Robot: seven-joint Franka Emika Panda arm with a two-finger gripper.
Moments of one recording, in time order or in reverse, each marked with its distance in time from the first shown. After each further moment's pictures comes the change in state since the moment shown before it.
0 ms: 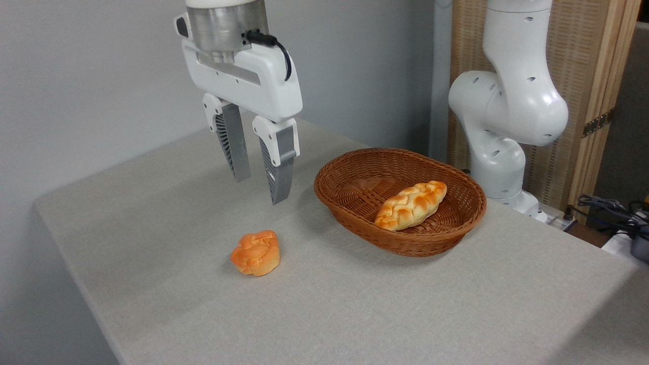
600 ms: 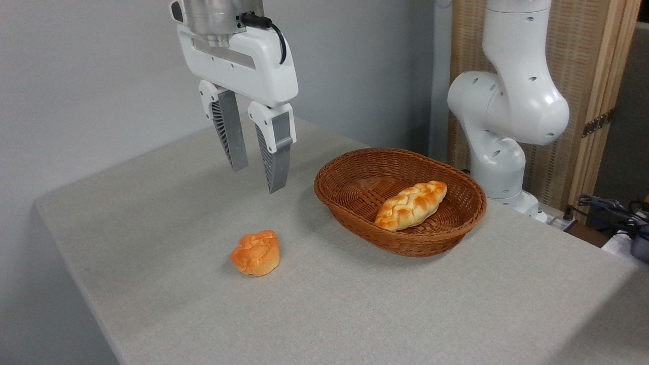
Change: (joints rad) arm 0.028 0.009 -0.034 0.049 0.000 -0.050 -0.001
